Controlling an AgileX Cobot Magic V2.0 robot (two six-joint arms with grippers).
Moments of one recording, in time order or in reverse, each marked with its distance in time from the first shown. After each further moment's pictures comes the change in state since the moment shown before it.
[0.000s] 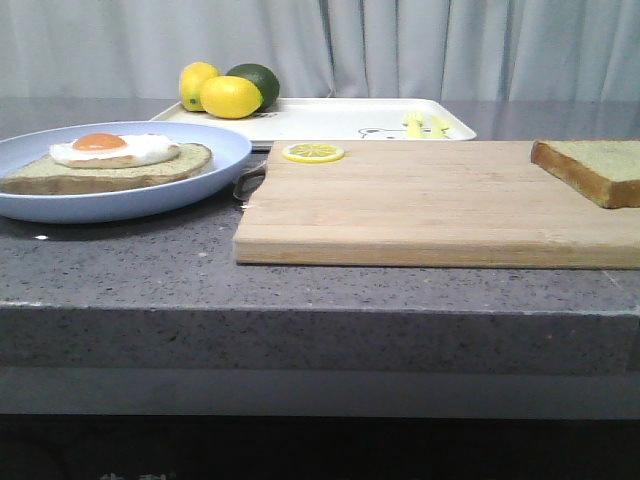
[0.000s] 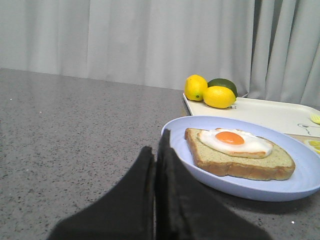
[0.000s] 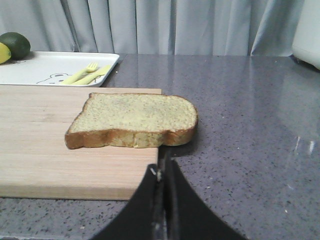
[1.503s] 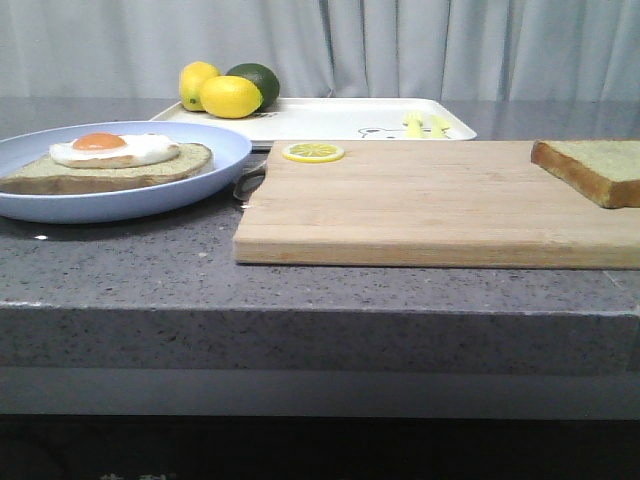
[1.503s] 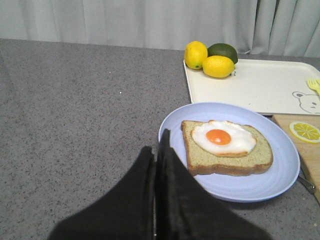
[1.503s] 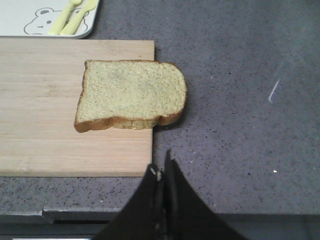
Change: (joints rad) left arm 0.000 0.369 -0.699 -0.020 0.665 0.078; right arm 0.000 0.467 -0.721 0.004 0.734 0.000
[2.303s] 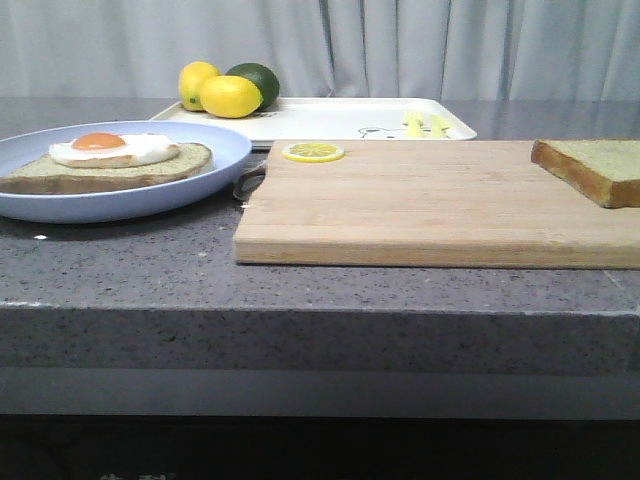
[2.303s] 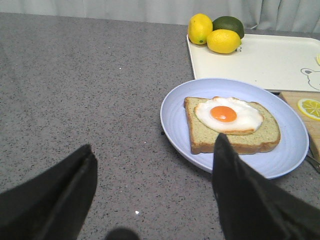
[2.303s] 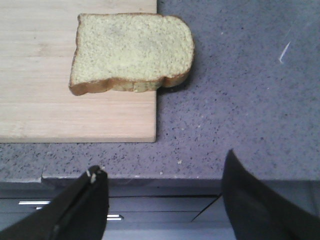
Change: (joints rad) left arm 0.000 0.003 0.052 -0.008 0.002 0.000; right arm 0.000 0.050 0.017 0.026 0.081 0.000
